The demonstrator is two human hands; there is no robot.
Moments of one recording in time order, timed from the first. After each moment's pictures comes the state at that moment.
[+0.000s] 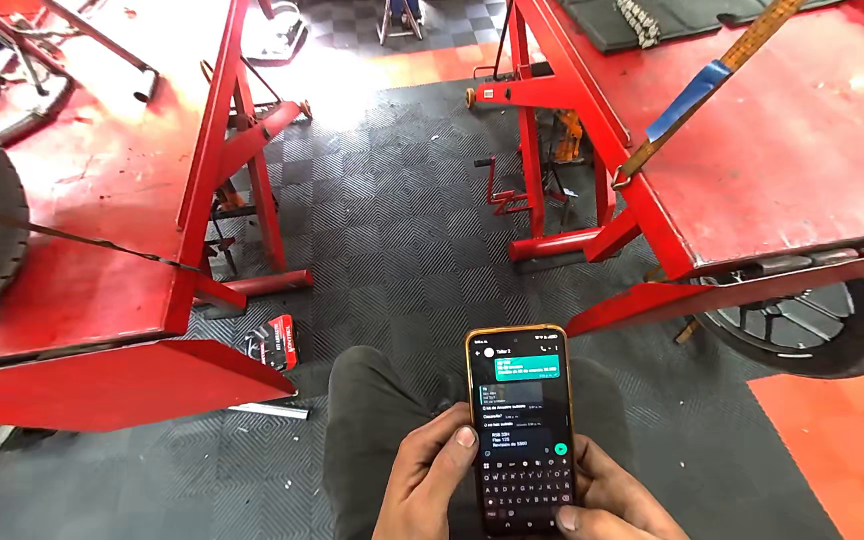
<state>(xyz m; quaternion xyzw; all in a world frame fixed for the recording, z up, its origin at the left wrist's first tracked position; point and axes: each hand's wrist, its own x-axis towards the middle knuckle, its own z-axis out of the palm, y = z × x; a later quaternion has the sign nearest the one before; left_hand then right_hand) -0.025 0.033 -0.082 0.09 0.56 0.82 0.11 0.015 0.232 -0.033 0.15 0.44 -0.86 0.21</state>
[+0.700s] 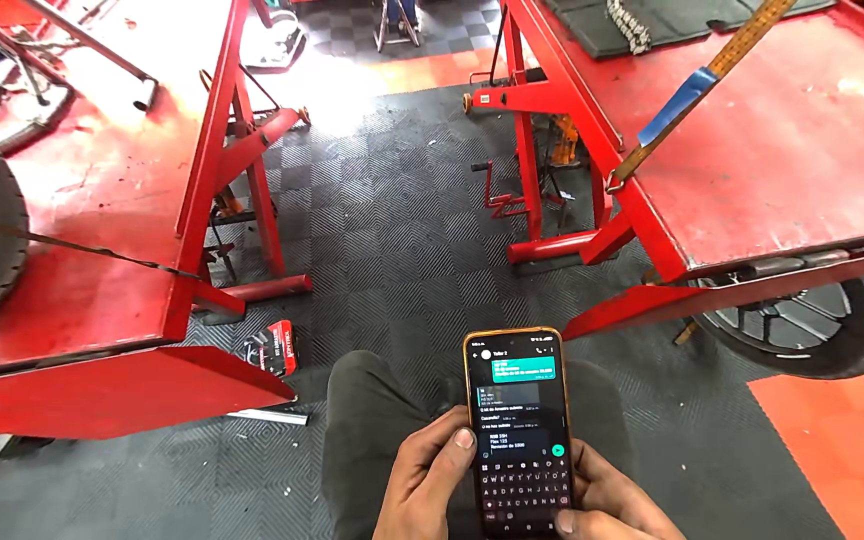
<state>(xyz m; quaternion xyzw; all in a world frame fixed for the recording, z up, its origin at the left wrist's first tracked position) -0.027 0.037 -0.081 0.08 0.56 0.82 0.11 0.015 0.236 -0.035 0.15 0.43 -0.86 0.20</state>
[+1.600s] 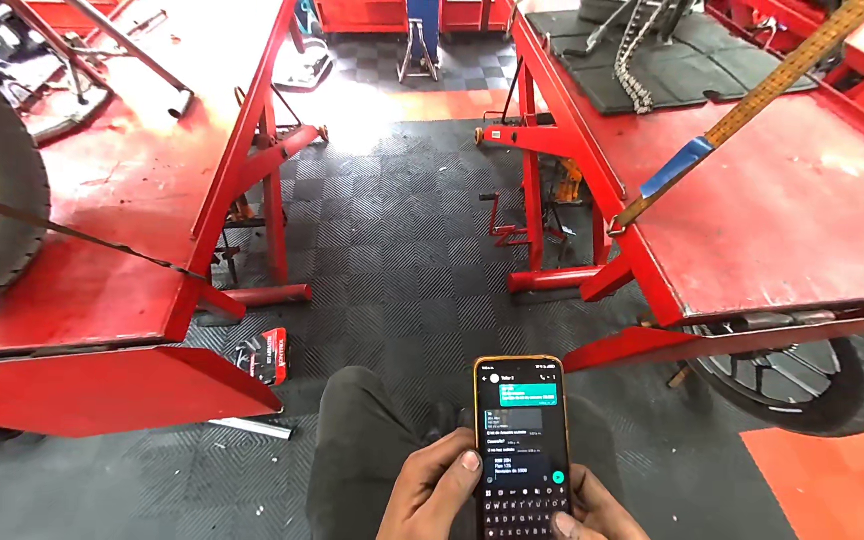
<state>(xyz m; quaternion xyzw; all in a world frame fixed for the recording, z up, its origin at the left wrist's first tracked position) -0.032 0.038 -0.081 0.09 0.56 0.81 0.12 0.009 0.236 -0.034 0.16 0.47 -0.85 0.19</state>
